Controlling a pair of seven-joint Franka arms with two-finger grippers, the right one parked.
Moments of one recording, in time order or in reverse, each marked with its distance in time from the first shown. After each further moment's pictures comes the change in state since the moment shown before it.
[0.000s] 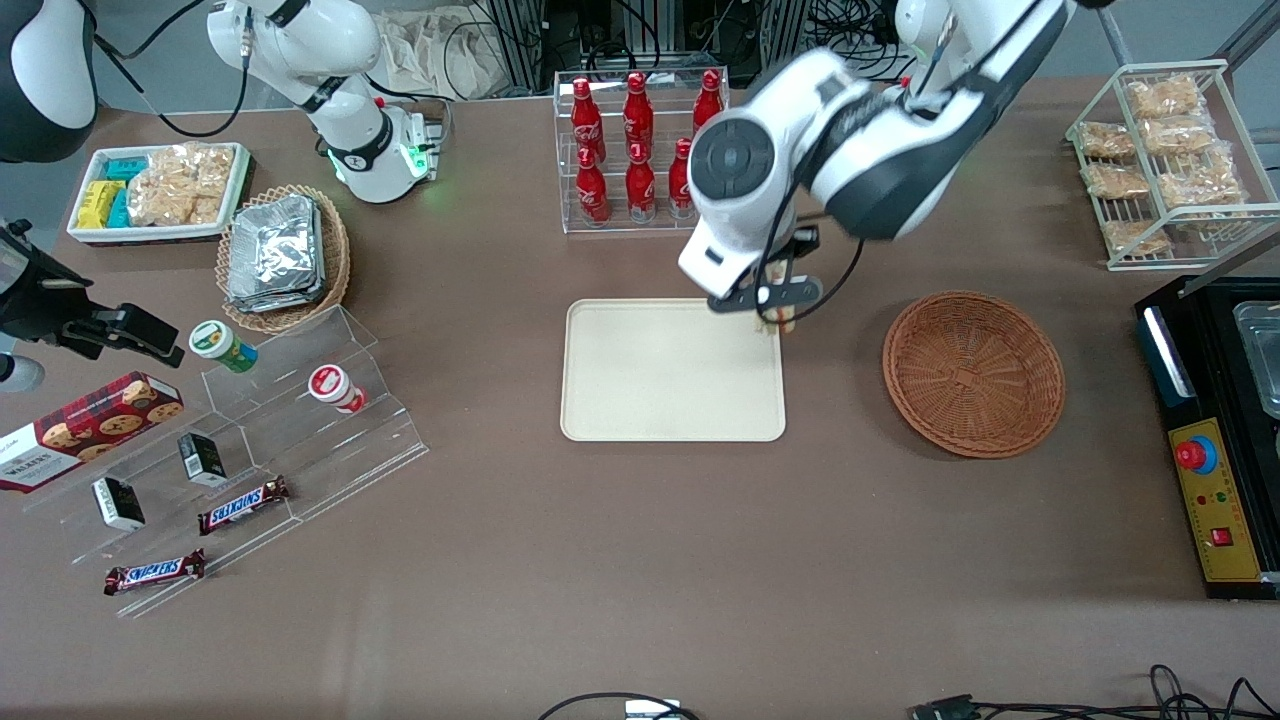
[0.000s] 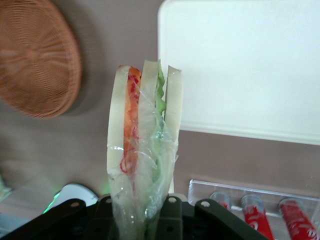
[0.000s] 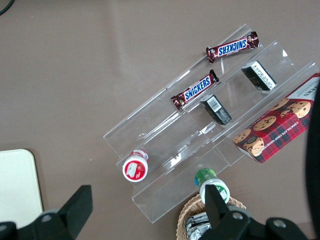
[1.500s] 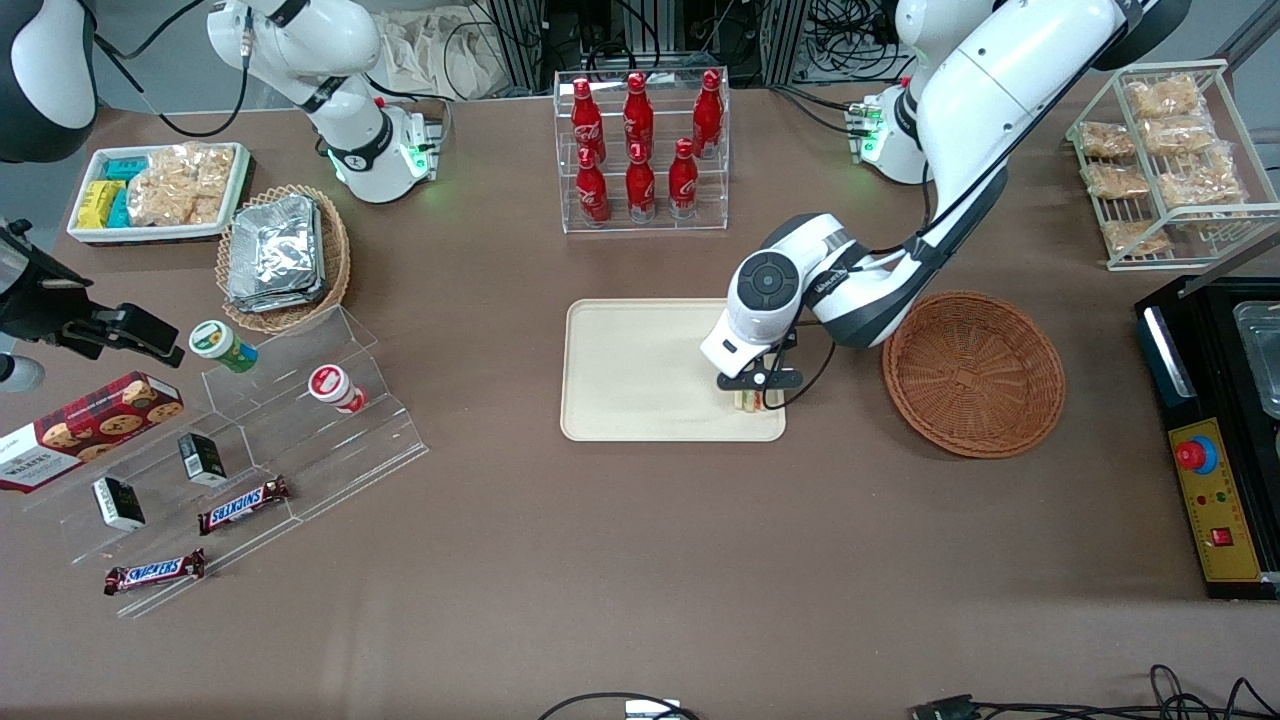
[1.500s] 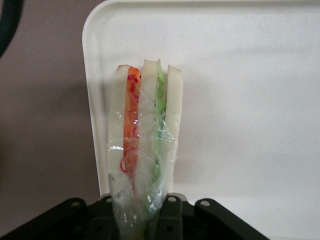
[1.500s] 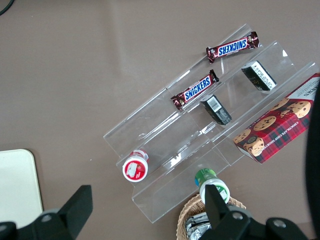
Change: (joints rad) arm 0.018 0.131 0.152 -0.414 0.165 0.710 -0.007
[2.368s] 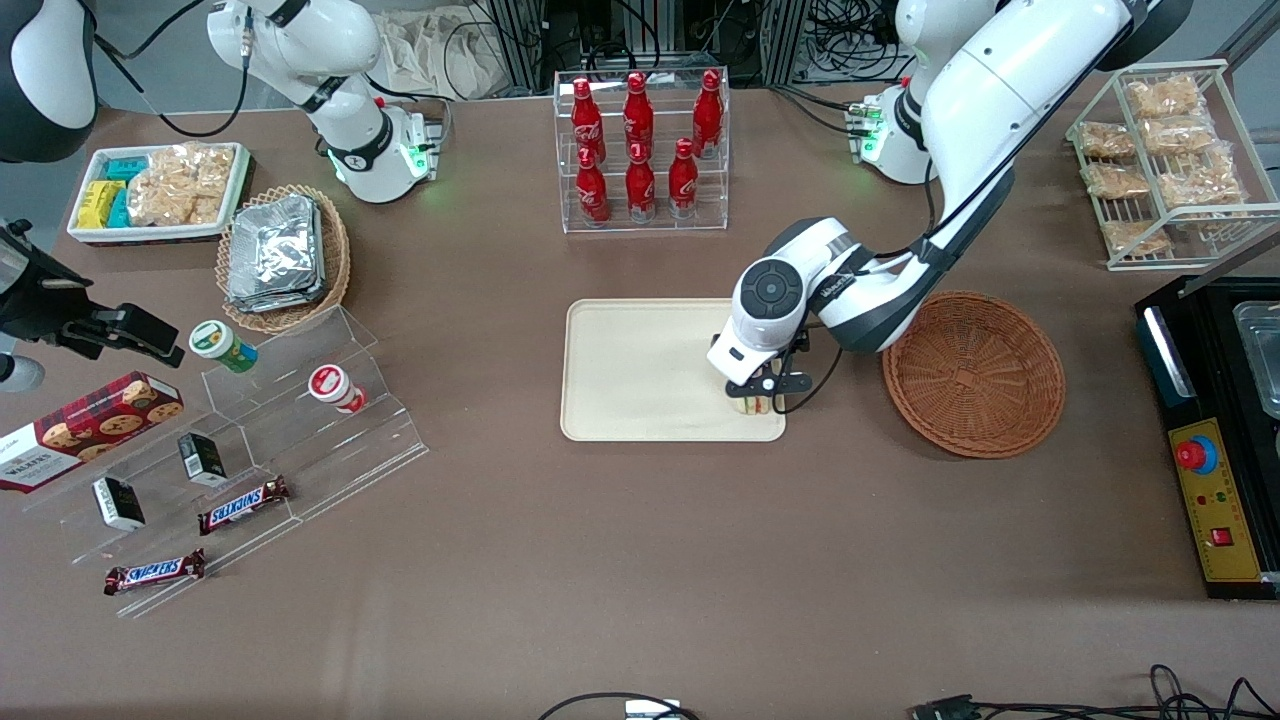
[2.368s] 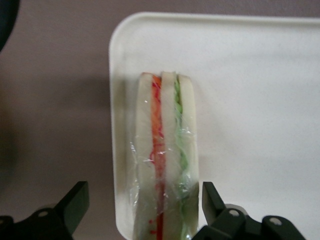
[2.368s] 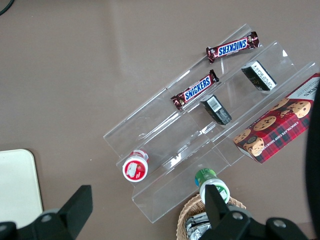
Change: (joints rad) arm 0.003 -0.014 0.003 0.057 -0.001 -0.103 -0.035
